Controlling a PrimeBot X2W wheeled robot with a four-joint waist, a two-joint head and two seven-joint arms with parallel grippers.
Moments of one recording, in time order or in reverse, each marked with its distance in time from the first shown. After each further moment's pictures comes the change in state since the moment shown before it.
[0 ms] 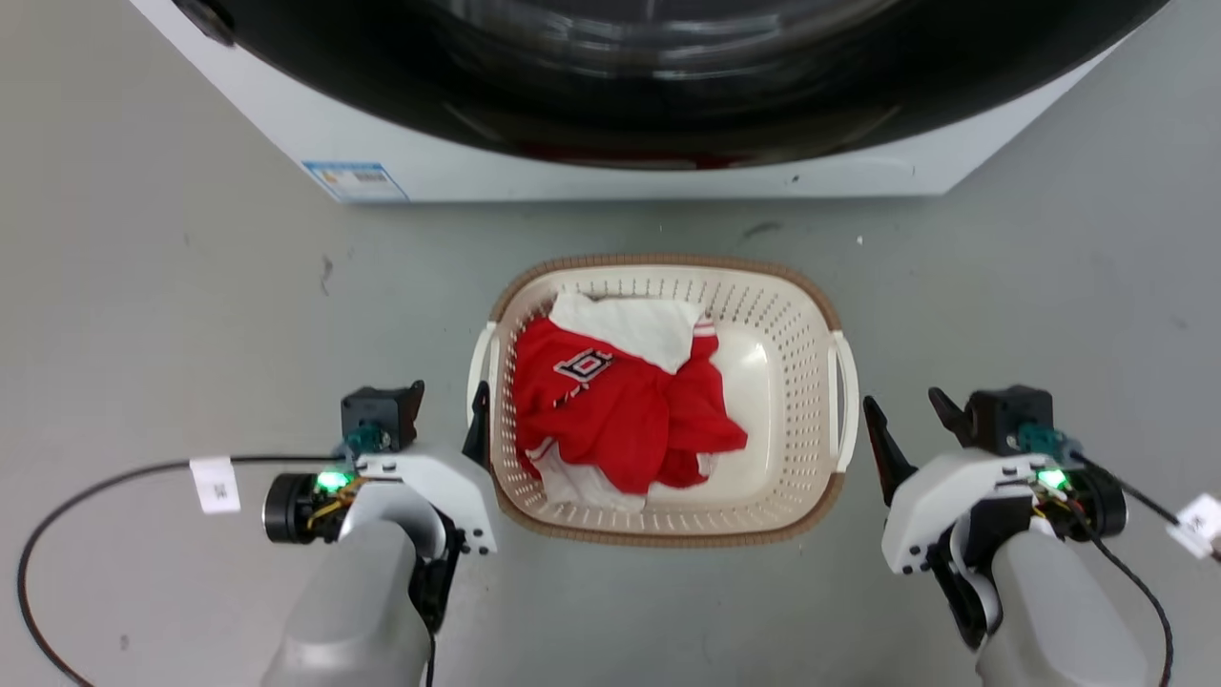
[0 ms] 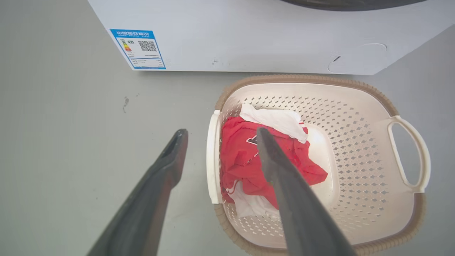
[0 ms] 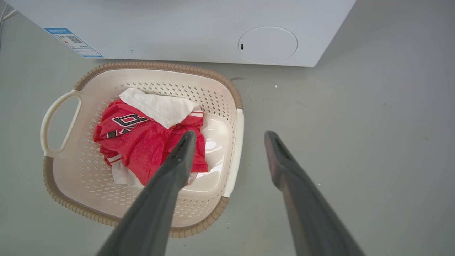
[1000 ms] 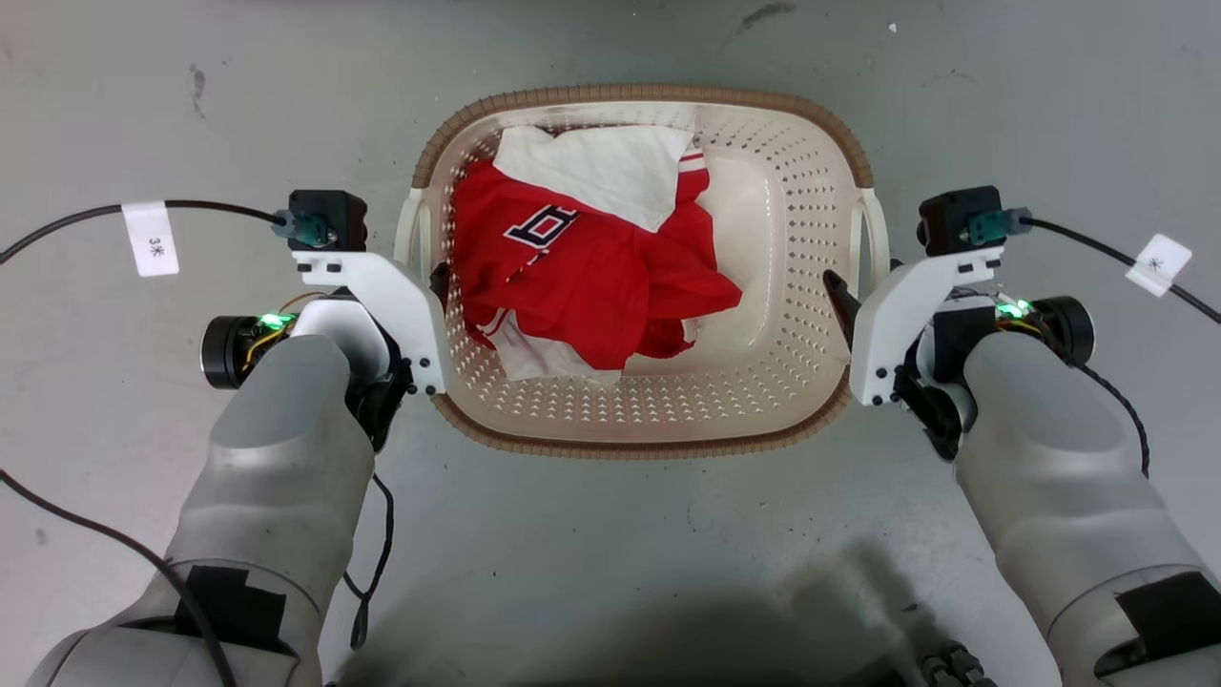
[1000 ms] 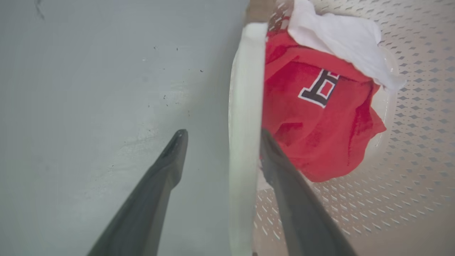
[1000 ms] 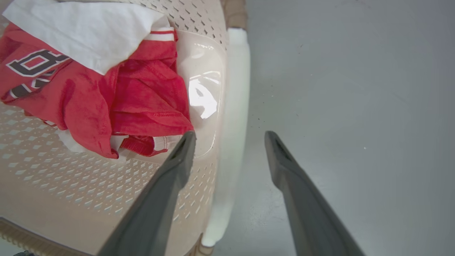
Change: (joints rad) left arm -0.458 0.063 -0.030 0.381 -0.094 -0.099 0.278; right arm -0.541 0.000 0.176 0.547 0.178 0.000 0.132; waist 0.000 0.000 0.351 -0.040
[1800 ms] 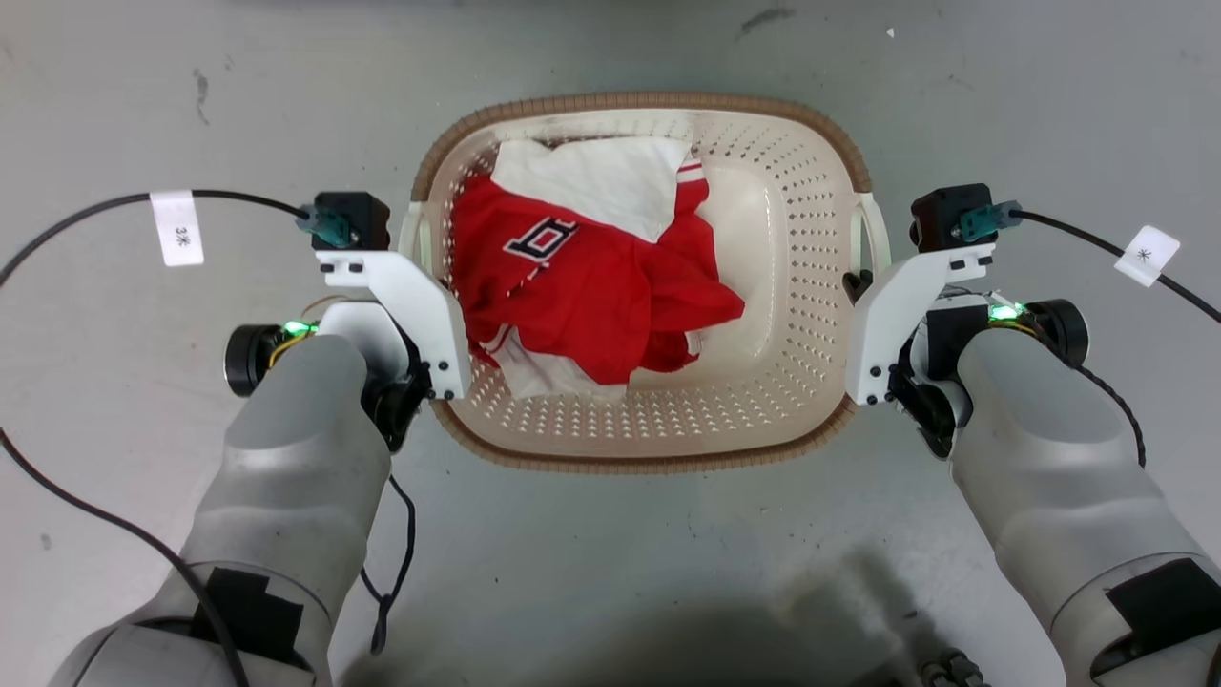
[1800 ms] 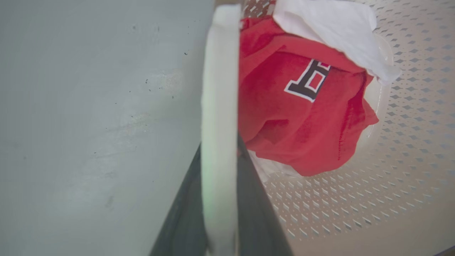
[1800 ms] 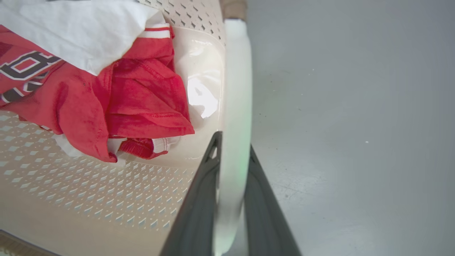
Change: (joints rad) left arm -0.006 -0.010 -0.110 -0.019 -0.130 -0.005 0.100; right arm -0.049 -0.003 0.153 0.063 0.147 -0.002 0.016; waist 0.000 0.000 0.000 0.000
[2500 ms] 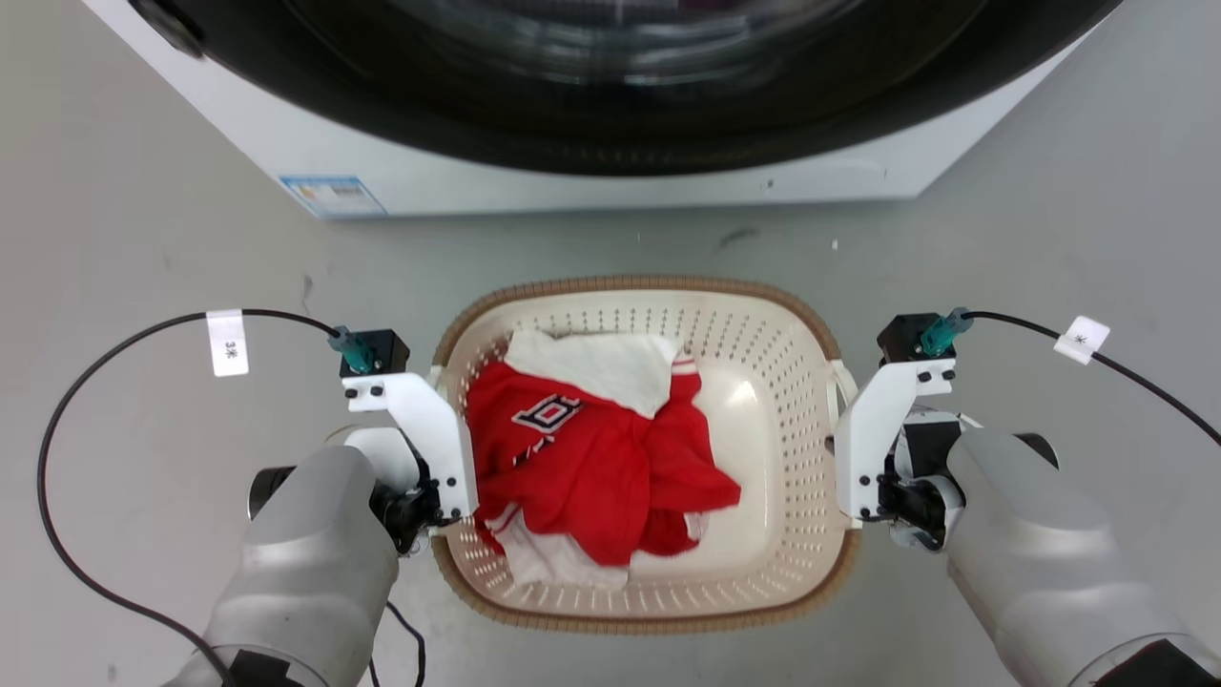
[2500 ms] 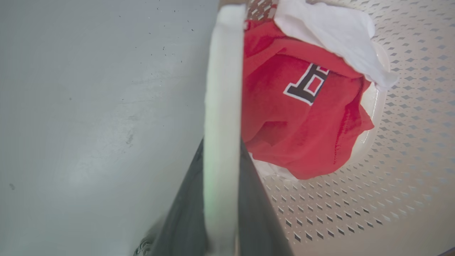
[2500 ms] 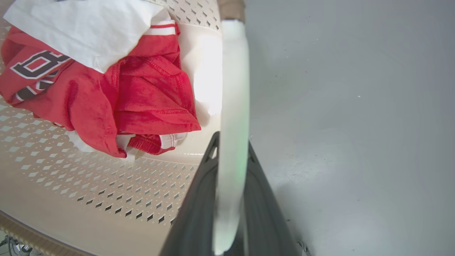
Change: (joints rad) left arm 0.156 -0.003 -0.080 0.024 -0.150 0.006 0.177; right arm 0.159 -0.034 0.202 -0.065 0.271 -0.007 0.267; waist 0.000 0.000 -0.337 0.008
